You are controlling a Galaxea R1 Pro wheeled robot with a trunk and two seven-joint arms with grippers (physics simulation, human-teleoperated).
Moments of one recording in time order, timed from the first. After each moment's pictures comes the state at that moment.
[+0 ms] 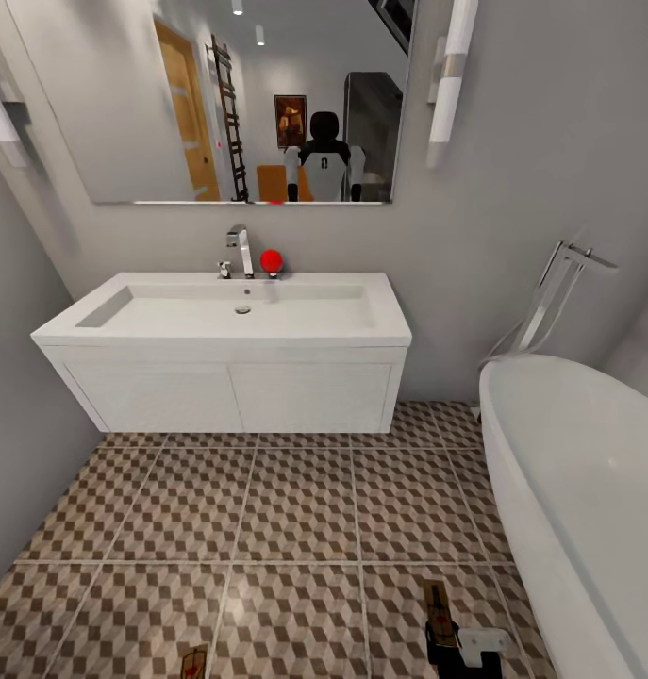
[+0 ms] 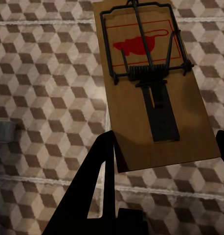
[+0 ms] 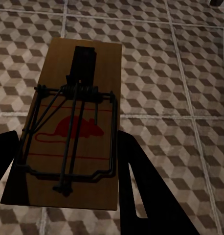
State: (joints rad) left arm -0.34 -0.01 -0.14 0.07 0.13 -0.57 0.14; right arm -0.28 0.01 -0.02 -0.30 0.10 -0.56 -0.14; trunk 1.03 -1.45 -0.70
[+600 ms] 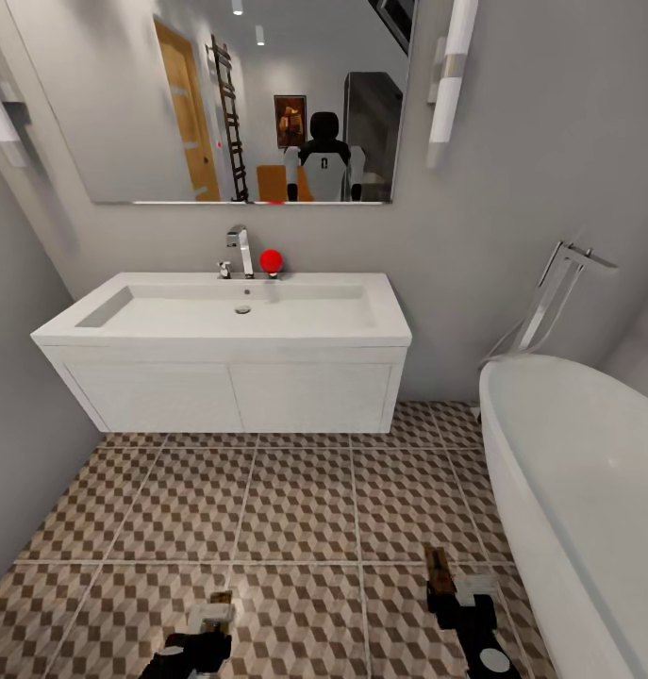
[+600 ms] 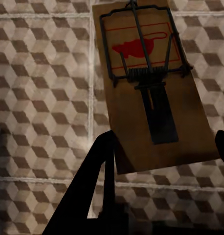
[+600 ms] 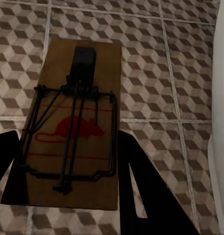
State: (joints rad) left arm -0.35 0.00 -0.13 -0.51 0.12 0.21 0.14; right arm -0.31 0.00 -0.03 -0.59 0.10 -0.16 -0.14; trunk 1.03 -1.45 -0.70
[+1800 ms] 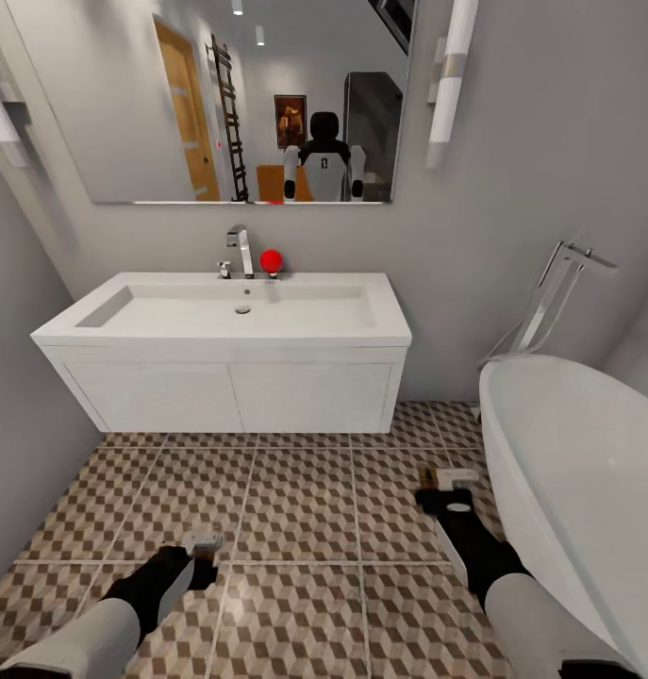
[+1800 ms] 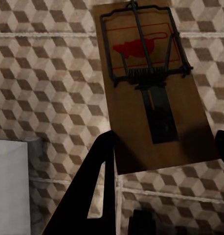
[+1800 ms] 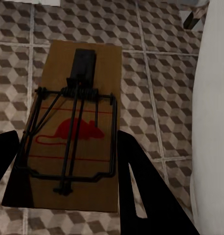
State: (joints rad) left arm -0.68 0.06 -0.13 -0.29 0.13 0.43 0.15; right arm -0.70 0.01 -0.02 -0.51 0.10 0.20 -0.21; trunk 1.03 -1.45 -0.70
